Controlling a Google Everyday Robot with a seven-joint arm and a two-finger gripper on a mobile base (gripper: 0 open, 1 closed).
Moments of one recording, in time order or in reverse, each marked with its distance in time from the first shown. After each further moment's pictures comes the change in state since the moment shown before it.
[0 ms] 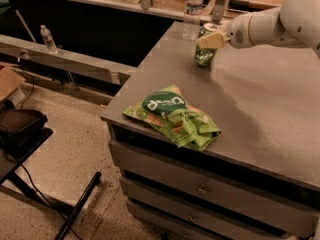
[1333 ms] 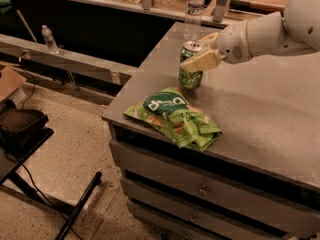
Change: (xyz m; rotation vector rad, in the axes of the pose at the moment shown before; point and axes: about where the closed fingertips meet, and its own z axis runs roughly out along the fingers) arm 0.000 0.127 -0.038 -0.305 0.008 -0.212
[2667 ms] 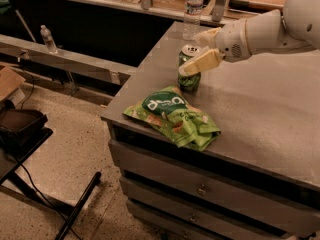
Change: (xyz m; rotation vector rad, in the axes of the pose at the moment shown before) arm -0.007 0.005 0.005 -0.029 -0.009 -0.009
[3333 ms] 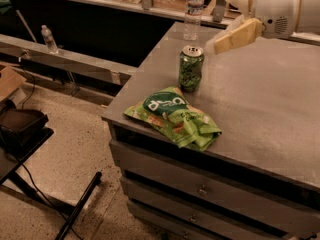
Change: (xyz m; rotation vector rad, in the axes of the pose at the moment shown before) arm -0.079 0.022 -0.098 0.048 -0.227 -0.104
